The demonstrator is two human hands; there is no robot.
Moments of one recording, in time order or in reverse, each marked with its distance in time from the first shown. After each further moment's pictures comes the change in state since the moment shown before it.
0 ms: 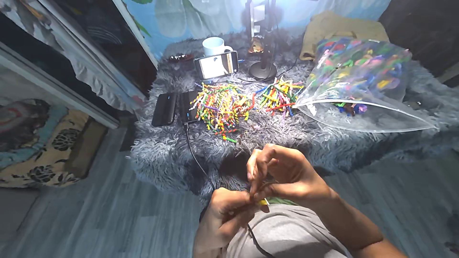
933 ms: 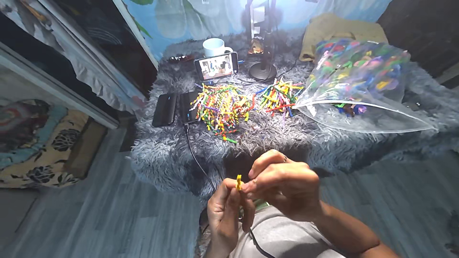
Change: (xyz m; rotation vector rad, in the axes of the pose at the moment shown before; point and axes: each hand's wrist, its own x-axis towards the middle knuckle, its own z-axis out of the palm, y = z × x) left_hand 0.006 0.001 0.036 -0.281 0.456 0.014; right_hand -0.005 0.006 0.020 -0.480 0.193 -0.295
